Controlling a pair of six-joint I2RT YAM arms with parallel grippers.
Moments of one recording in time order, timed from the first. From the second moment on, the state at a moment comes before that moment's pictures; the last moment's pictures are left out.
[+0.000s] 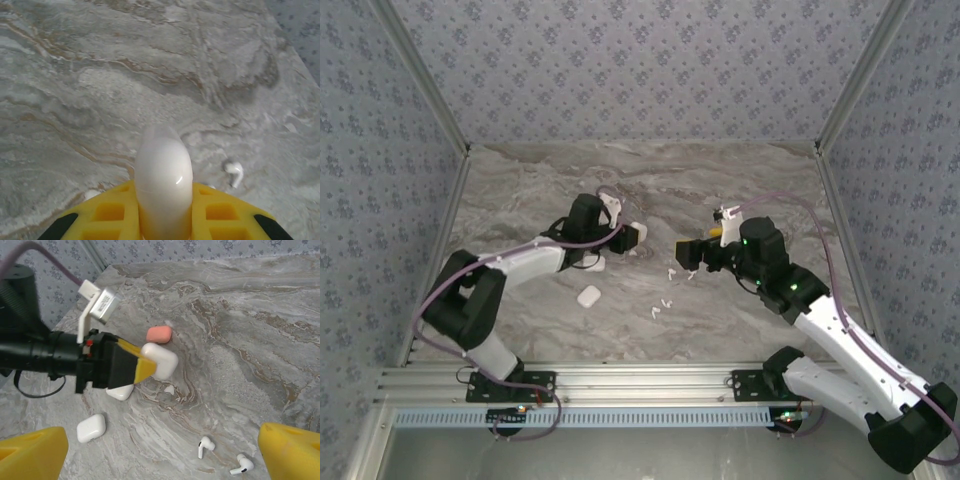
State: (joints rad) left arm -0.57 1.66 0.93 0.08 0.36 -0.39; right arm 0.58 0.86 0.78 -0.36 -0.11 0.33
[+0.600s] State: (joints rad) left arm -0.47 1.99 1.17 0.06 0.37 -0.46; right arm 0.55 0.81 0.72 -0.36 -0.12 0.36
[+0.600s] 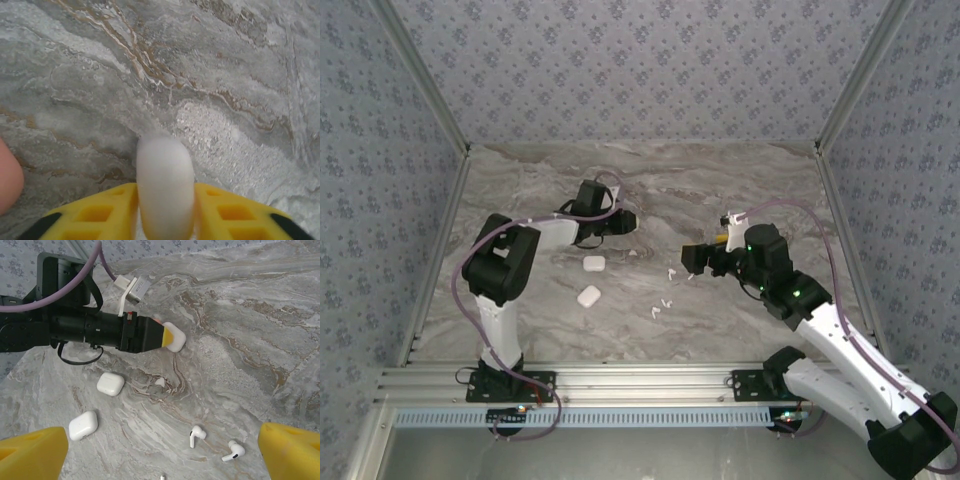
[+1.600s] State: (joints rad) left arm -0.37 1.09 0.68 -0.07 0.16 -0.44; right arm 0.77 1.40 0.96 -0.39 -0.17 0.05
